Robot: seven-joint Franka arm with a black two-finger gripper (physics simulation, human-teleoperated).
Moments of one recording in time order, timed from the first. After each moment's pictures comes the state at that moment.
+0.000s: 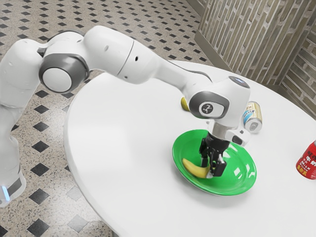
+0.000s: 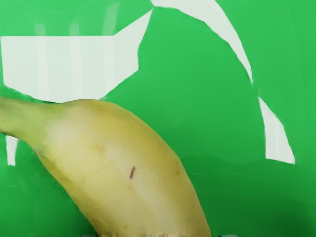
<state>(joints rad) -0.34 0.44 0.07 -1.47 -0.21 1.90 -0.16</state>
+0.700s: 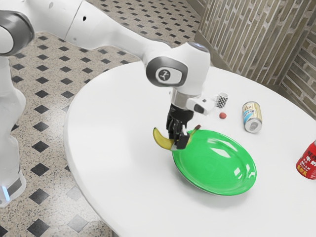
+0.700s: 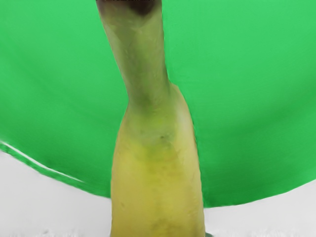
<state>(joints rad) -0.35 -0.05 0.10 -1.95 -0.16 1.93 -0.17</state>
